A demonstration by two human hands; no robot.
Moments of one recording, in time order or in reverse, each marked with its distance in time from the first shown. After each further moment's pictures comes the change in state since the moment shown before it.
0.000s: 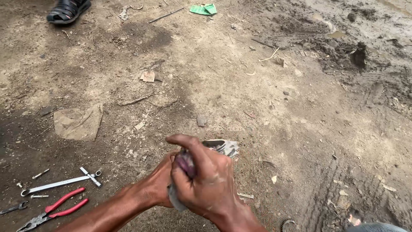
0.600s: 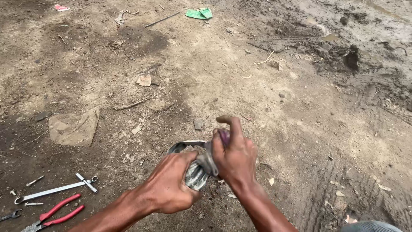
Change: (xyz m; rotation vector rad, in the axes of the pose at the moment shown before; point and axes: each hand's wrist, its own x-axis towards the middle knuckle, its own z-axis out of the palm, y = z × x) left_hand 0.001 0.034 -0.002 0.058 -0.004 -0.096; right_hand 0.019 0.036 -0.016 -0.053 0.008 0.101
